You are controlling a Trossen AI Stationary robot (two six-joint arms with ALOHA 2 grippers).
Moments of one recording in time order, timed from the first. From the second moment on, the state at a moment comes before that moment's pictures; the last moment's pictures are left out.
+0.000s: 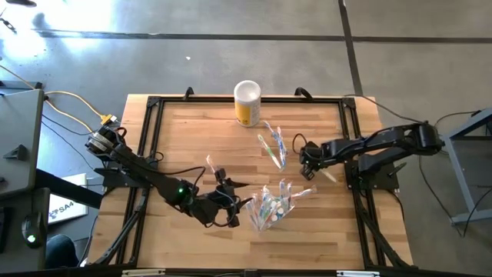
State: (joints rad) left arm -0.54 1.59 1.14 0.05 -0.84 -0.24; right arm -0.09 1.32 0.52 -0.62 0.24 0.68
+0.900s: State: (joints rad) left arm -0.54 1.59 1.14 0.05 -0.82 -0.25; right arm 0.46 0.56 0.87 -0.85 0.63 0.60
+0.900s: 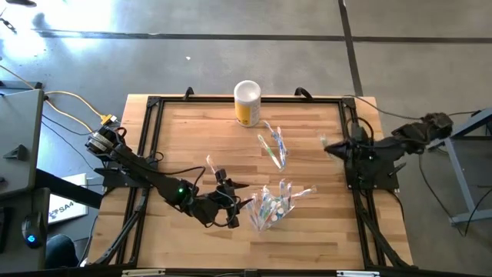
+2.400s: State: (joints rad) left arm -0.54 1.59 1.14 0.05 -0.77 -0.35; right arm 1.05 1.28 0.75 -0.40 1.49 0.97
